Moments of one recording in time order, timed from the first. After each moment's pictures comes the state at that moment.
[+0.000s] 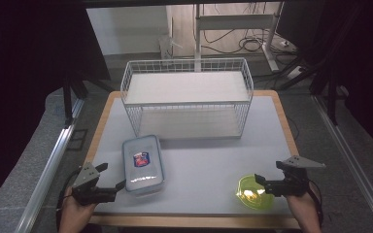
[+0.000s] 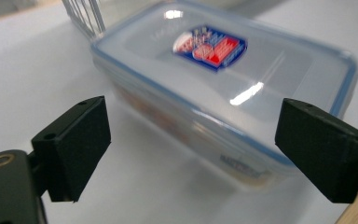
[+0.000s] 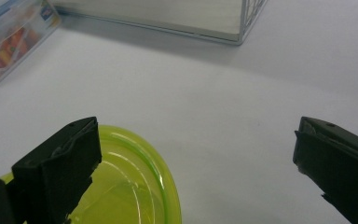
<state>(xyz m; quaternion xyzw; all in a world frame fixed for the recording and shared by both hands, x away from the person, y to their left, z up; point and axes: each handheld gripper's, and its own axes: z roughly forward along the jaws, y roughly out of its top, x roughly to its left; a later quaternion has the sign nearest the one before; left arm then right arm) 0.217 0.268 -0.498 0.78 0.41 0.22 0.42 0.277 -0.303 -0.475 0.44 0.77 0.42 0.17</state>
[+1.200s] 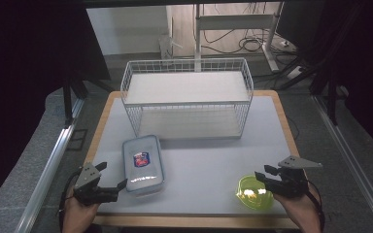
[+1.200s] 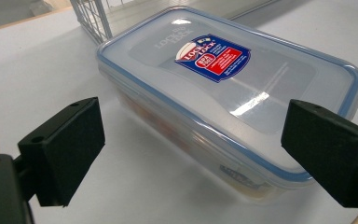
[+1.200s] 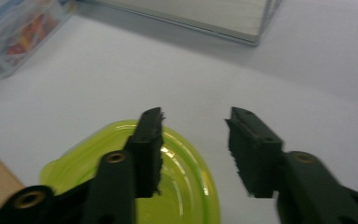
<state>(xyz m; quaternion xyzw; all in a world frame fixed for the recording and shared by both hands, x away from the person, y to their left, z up) 0.214 0.265 -0.496 0.76 0.42 0.25 0.43 0.262 -0.287 -0.455 0.42 0.80 0.40 0.17</state>
